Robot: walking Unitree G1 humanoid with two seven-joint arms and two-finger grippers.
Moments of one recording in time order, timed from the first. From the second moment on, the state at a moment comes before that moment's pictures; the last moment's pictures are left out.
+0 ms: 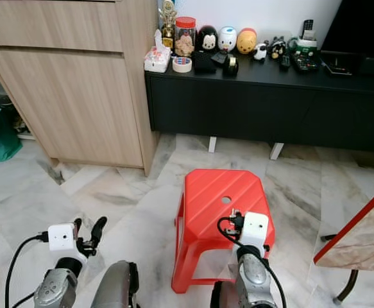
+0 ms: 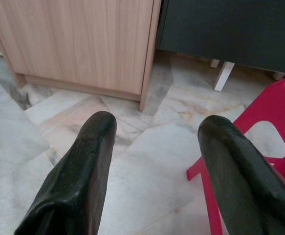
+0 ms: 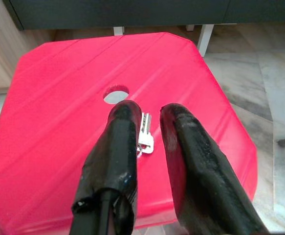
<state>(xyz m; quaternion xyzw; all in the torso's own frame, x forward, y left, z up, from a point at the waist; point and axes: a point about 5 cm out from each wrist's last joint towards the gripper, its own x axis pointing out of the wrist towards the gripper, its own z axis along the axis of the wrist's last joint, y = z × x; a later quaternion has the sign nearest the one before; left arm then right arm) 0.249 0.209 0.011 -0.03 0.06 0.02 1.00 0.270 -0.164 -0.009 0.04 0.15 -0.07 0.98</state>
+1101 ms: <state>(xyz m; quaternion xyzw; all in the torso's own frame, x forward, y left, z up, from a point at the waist) 0.254 0.224 0.018 -0.01 0.05 0.04 1.00 0.274 -0.146 -0.009 0.06 0.17 -0.02 0.98</state>
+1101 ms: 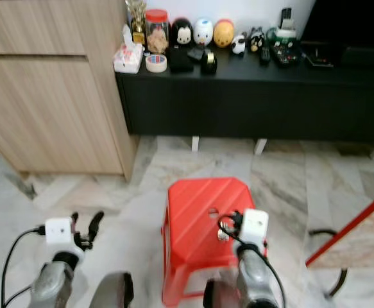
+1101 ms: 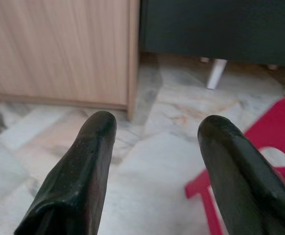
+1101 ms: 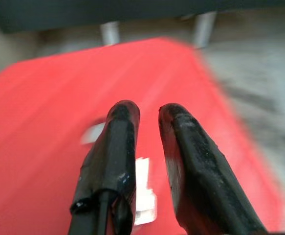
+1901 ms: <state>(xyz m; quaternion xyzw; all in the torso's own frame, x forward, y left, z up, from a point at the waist) 0.251 0.217 0.012 -0.01 0.06 0.03 1.00 0.276 -0.136 -0.017 0.12 0.23 0.05 0.96</state>
